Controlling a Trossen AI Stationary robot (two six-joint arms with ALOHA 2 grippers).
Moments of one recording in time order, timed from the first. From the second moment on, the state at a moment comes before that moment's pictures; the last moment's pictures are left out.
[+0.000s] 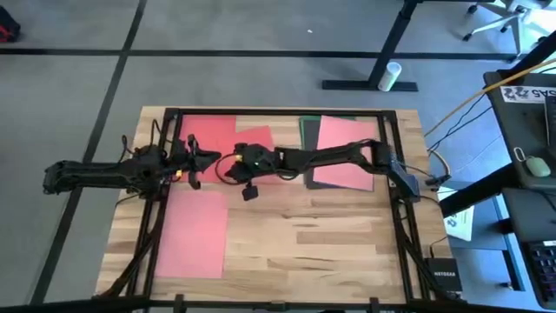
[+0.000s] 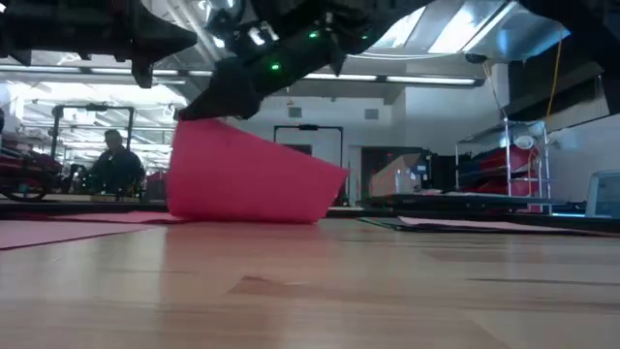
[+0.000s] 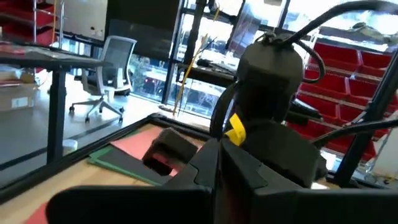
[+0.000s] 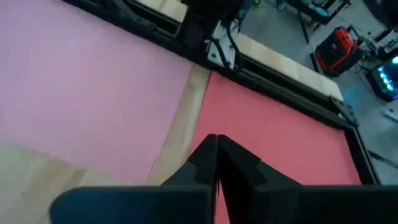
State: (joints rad) left arm 0.11 0.43 0.22 0.32 -0.16 -0.20; right arm -0.05 2.24 1.76 0.01 -0.09 -0.48
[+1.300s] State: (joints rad) left arm 0.11 0.16 0.22 0.08 -0.23 -0.20; right arm -0.05 2.41 1.98 0.06 -0.15 -0.48
